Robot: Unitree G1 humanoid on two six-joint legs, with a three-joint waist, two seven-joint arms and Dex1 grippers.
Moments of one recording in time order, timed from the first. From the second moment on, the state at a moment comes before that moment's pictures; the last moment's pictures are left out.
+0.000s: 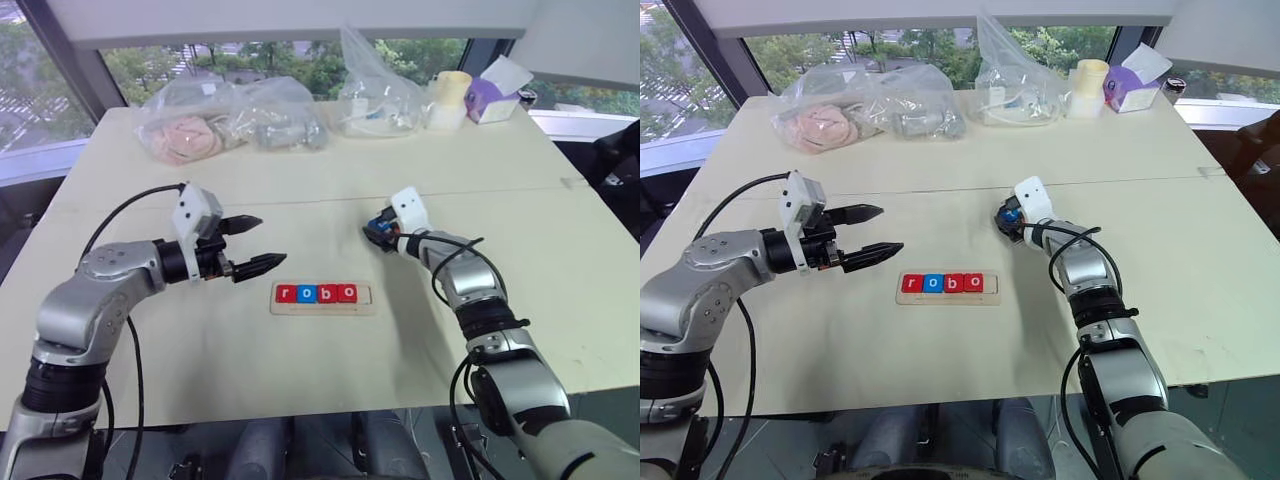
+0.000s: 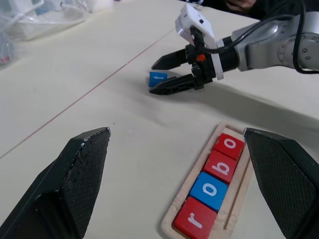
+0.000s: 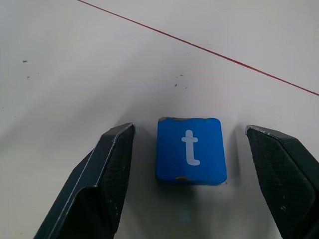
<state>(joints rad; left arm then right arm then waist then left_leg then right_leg) -0.36 0.70 0.09 -0.32 -0.60 0.69 -0.86 -0.73 -0.31 0.07 0.54 0.03 0.38 0.45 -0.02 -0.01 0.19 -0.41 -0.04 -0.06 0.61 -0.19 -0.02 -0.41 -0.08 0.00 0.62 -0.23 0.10</state>
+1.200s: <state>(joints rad) -0.45 0.69 -0.16 -0.32 -0.57 0.69 -1.04 -0.12 0.04 -0.19 -0.78 0.14 1.42 -0.03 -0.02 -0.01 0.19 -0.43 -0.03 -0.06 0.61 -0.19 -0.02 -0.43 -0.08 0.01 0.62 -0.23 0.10</state>
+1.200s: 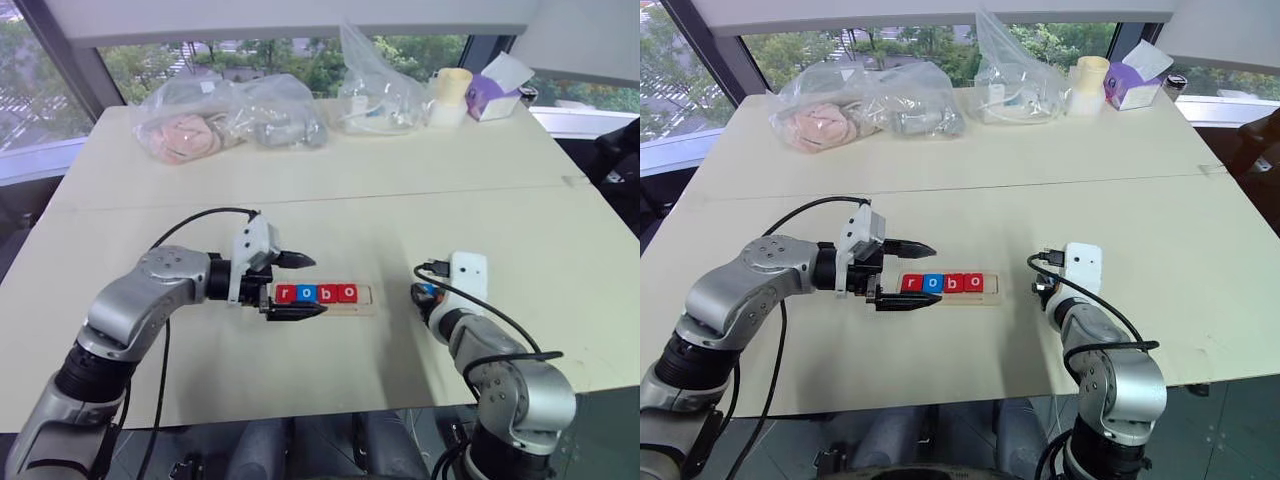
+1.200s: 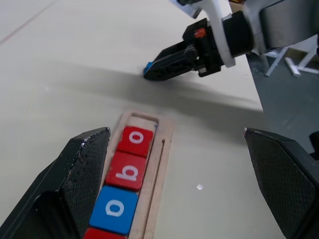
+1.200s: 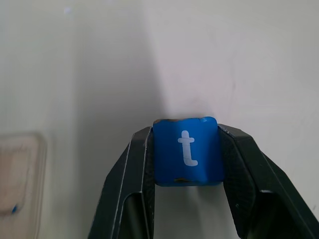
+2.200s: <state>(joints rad) -0.37 0.86 -0.02 -0.34 -0.64 0.76 -1.11 -0.16 -0.87 -0.08 -0.09 0.28 0.31 1.17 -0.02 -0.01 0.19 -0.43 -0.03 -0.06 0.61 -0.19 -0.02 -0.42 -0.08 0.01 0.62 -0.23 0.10</state>
